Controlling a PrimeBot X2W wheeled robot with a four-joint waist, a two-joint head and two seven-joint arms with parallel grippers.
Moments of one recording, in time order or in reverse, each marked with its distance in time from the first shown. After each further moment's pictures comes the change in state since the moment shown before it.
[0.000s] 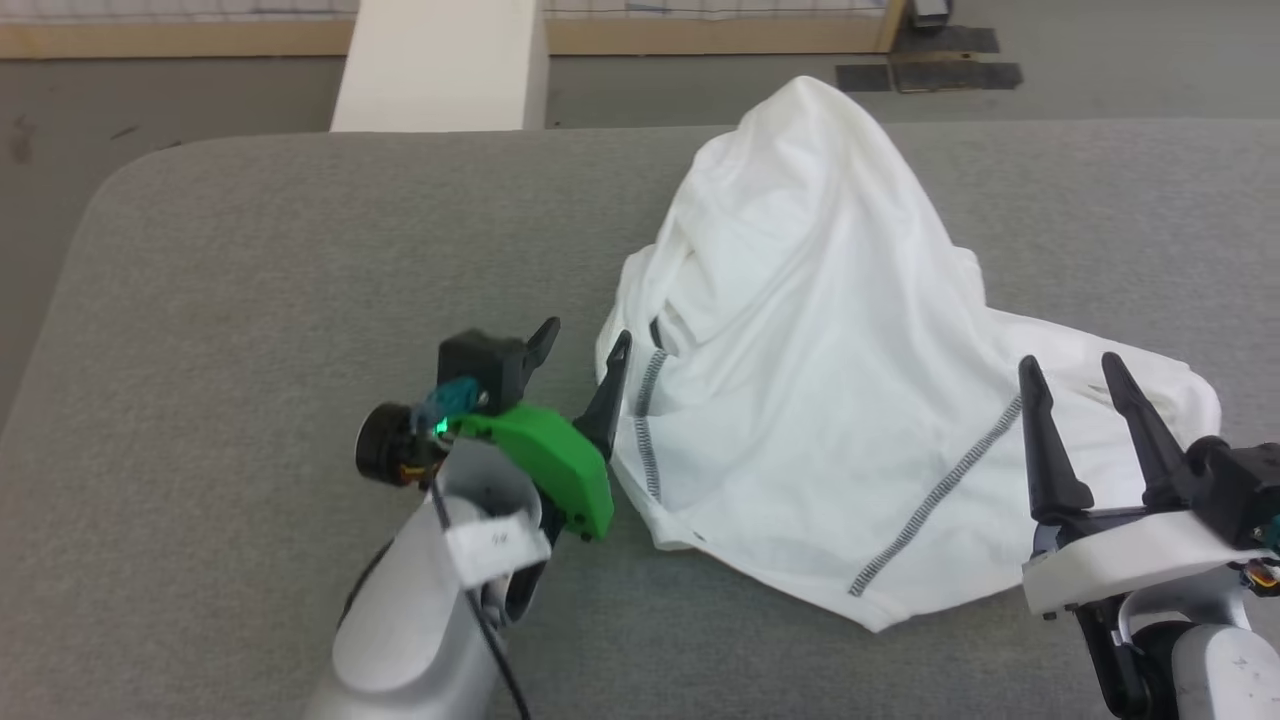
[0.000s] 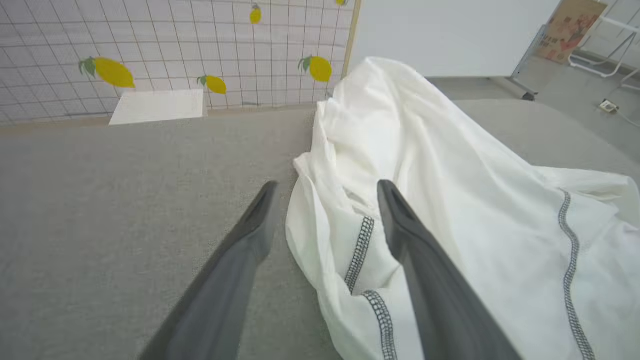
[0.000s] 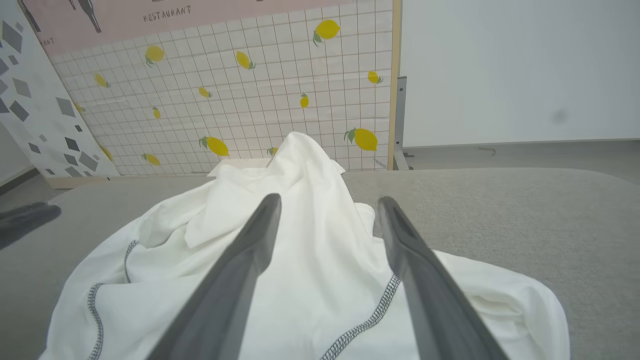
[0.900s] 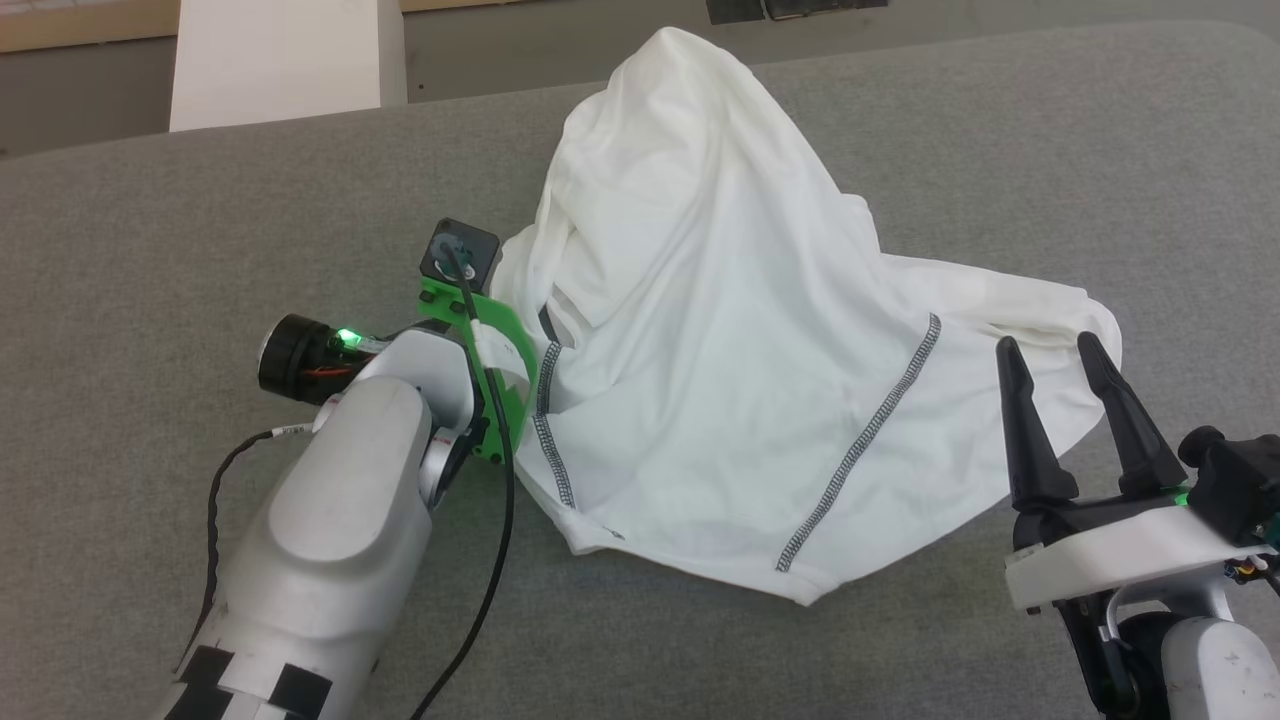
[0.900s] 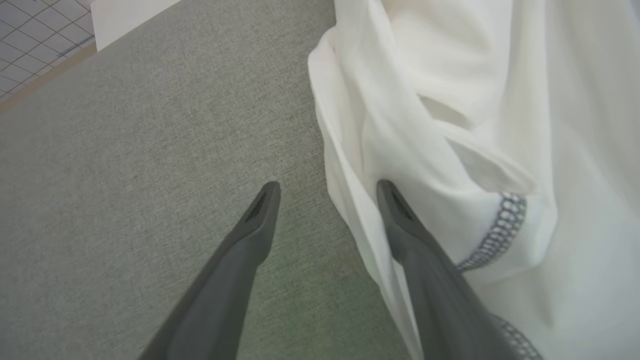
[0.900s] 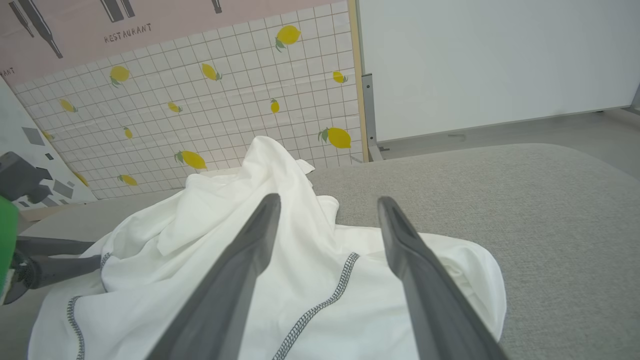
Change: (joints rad) left arm -0.270 0.133 -0.074 0.216 0.106 0.056 0.528; right arm -0.004 0.001 0.051 -0.054 0.083 0.000 -0.003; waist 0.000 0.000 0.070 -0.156
